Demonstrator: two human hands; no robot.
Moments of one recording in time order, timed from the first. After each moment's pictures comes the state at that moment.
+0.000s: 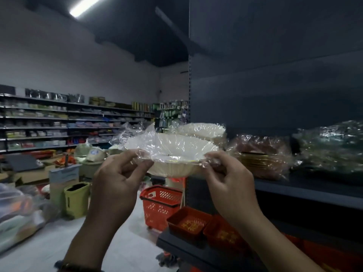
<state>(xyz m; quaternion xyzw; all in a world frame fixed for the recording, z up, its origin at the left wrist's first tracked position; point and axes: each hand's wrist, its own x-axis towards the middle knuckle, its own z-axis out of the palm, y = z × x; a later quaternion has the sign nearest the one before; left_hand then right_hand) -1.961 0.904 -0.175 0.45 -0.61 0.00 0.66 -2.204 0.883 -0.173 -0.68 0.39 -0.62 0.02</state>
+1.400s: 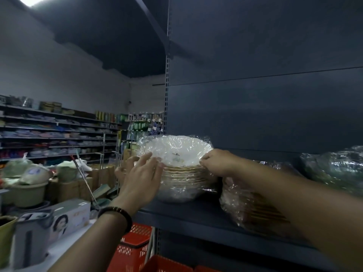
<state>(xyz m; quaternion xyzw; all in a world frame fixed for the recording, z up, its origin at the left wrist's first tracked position) -2.014 0.552 -0.142 0.48 -0.74 0.10 0.45 -2.258 0.605 -0.053 -0.69 0.68 -0.25 -0.01</state>
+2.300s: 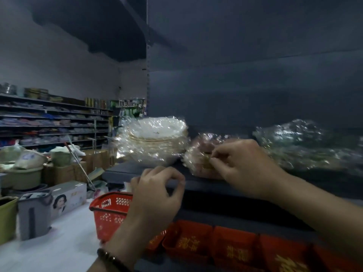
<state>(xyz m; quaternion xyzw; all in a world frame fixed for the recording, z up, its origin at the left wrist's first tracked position) -2.107 0.784 -0.210 0.37 -0.75 0.03 0.54 -2.332 0.845 -0.120 -0.75 0.52 -0.34 -0.20</state>
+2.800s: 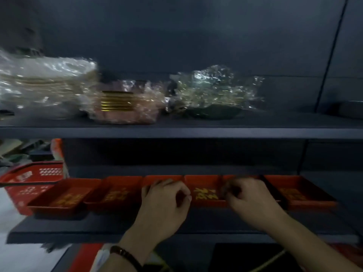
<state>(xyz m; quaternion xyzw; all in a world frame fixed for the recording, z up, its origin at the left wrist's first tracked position) -2.318 0.837 -0.355 0.35 -0.87 -0.11 0.32 -2.534 0.963 -0.322 -0.58 0.77 -0.28 -0.02</state>
